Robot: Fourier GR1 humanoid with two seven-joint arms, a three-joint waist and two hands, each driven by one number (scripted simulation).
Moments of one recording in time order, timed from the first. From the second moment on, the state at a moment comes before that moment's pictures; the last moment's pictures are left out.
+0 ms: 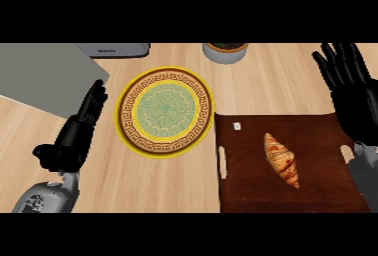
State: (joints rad) left arm -0.16 0.30 -0.19 -1.60 0.07 0.19 0.01; right arm -0.33 -0.48 0.10 -1.61 -0.46 -0.07 -0.13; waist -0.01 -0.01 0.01
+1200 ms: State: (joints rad) left arm 0.11 0.44 -0.04 -1.49 -0.03 0.17 -0.13; right arm 0.31 -0.41 0.30 -2.01 0.05 -0.43 -0.34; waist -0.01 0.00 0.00
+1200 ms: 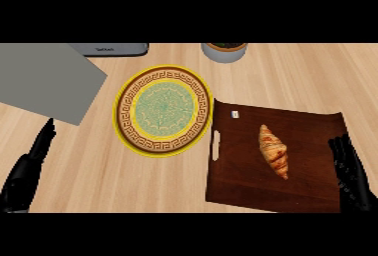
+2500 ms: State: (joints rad) left arm 0.08 0.41 -0.02 -1.48 -0.07 0.12 -0.12; right arm -0.05 -0.67 0.38 -1.93 0.37 0.09 0.64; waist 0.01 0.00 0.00
